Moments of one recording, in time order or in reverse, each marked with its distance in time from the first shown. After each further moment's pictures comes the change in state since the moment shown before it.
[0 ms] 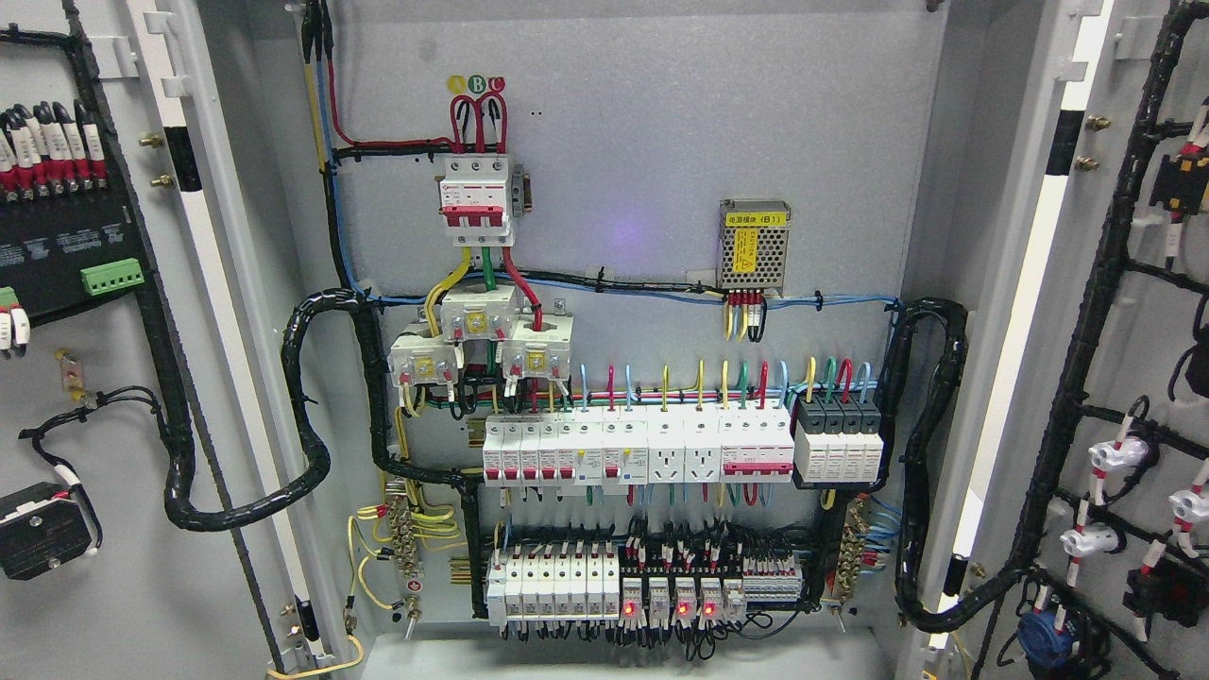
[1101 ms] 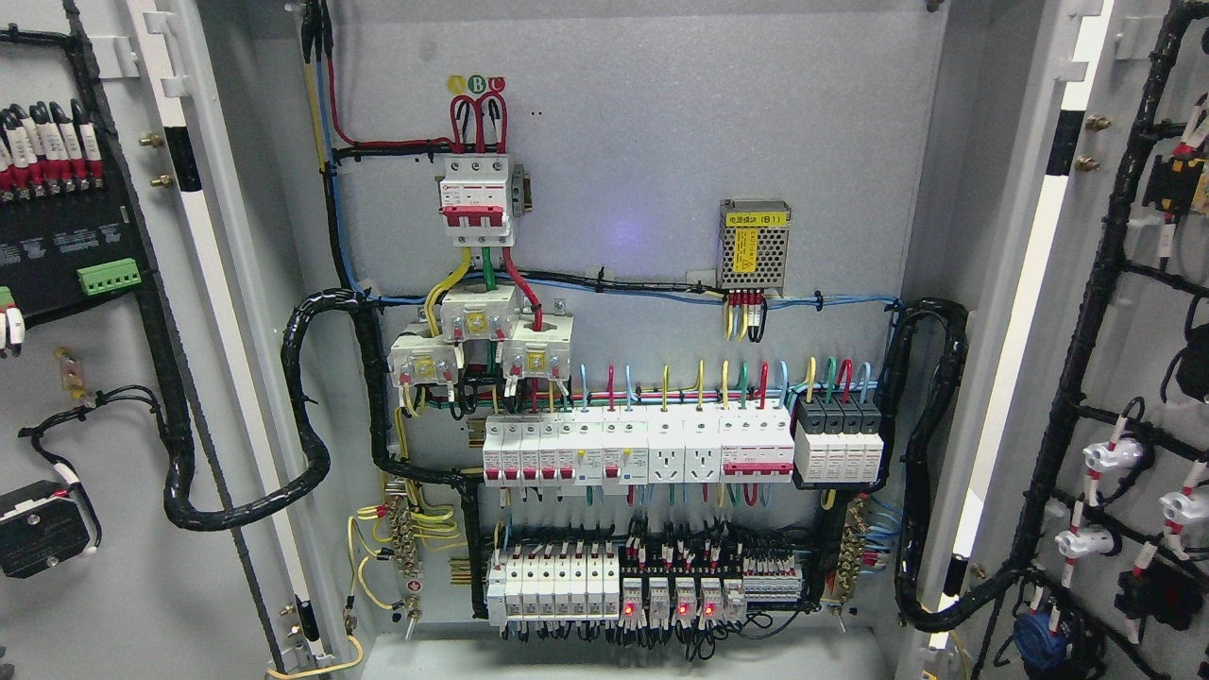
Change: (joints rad) left arm 0.054 0.006 -0.011 -0.063 0.006 0.012 -0.004; right arm -0.005 -0.052 0.128 -0.006 0.007 -0.020 0.002
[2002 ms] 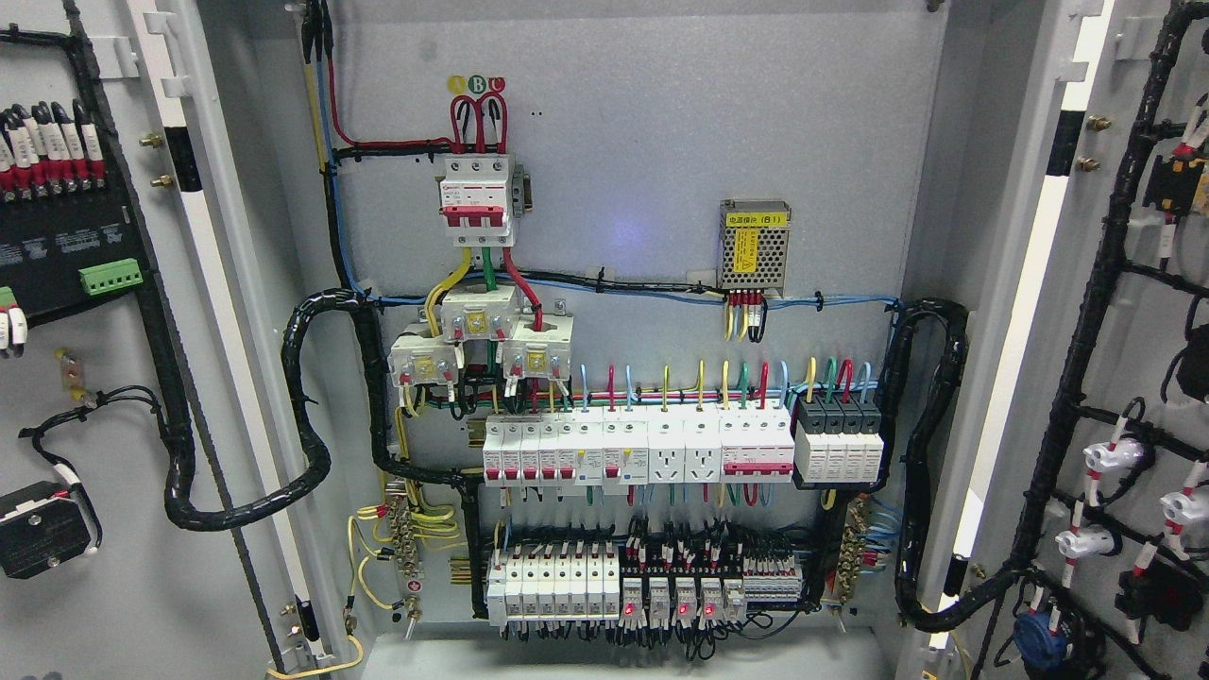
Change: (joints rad) left arm 0.156 -0.025 -0.126 -0.099 -0.046 -0.007 -0.059; right arm 0.011 -0.067 0.203 0.020 0.069 0.000 0.010
